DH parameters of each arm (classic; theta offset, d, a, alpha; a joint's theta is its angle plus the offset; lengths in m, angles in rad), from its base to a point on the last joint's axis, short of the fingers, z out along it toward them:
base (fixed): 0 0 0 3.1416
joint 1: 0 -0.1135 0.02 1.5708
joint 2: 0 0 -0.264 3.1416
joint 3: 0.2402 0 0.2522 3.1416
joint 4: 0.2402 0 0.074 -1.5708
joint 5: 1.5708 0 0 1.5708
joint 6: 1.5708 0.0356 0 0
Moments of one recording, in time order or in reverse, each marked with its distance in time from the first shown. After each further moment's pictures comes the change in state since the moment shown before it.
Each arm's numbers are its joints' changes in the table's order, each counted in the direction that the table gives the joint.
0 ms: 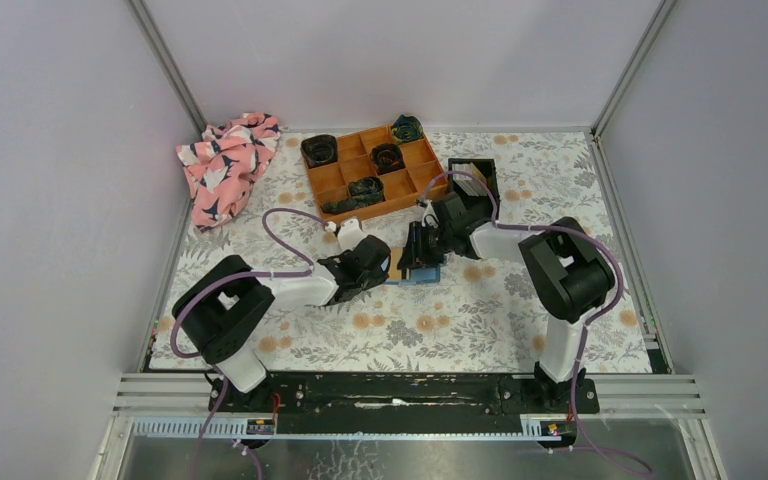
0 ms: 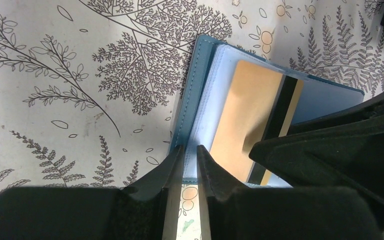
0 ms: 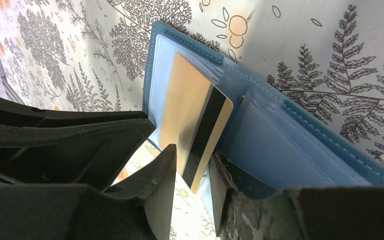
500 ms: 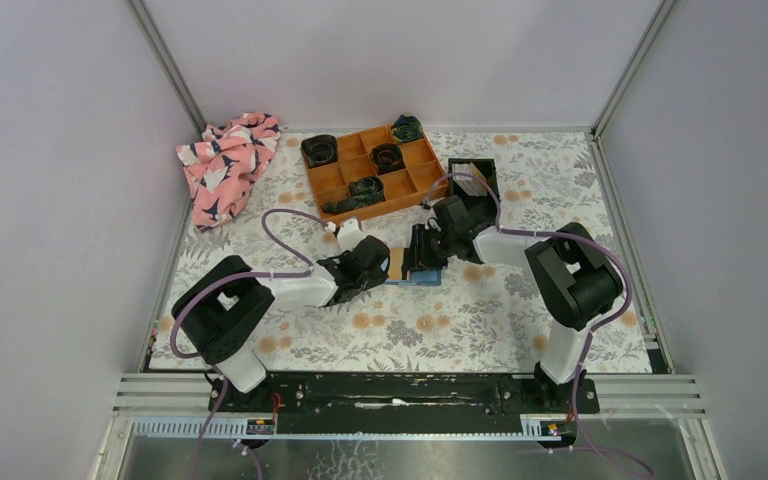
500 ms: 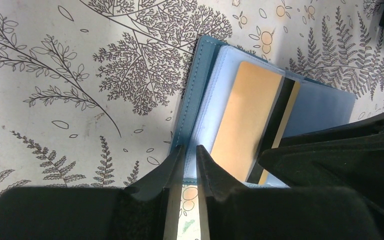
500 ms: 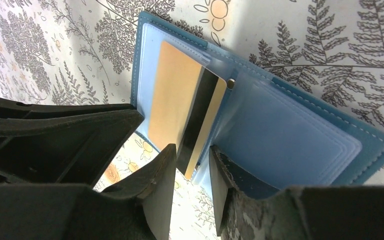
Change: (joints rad) left arm 0.000 -0.002 -0.009 -0.013 -0.001 0.000; right arm -0.011 -0.056 -0.043 0.011 0.080 0.003
